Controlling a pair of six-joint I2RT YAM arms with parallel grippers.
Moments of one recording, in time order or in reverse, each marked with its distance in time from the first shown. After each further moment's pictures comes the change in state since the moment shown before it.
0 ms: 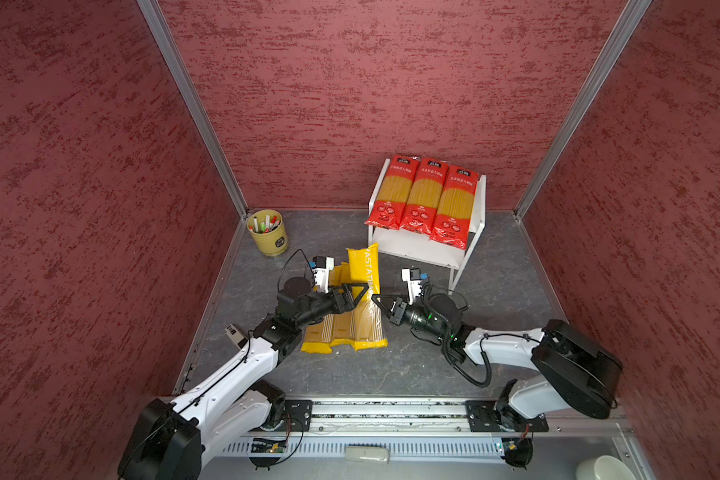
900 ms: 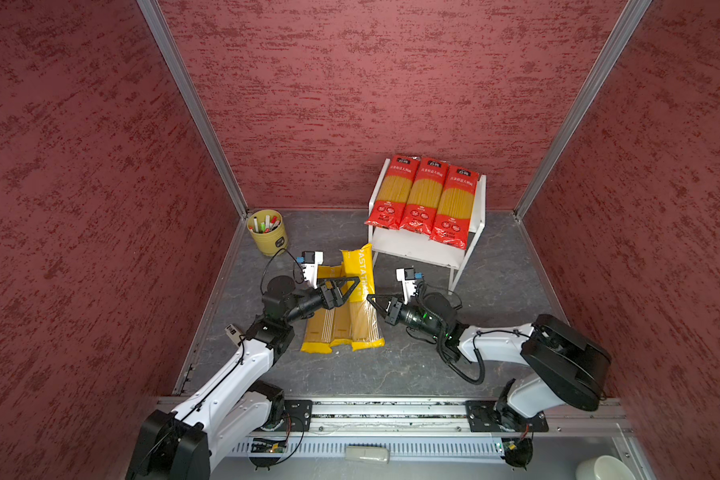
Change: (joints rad) left arm 0.158 -0.020 -0.028 0.141 0.191 0.005; right arm 0.016 0.062 0.033 0.040 -0.004 0.000
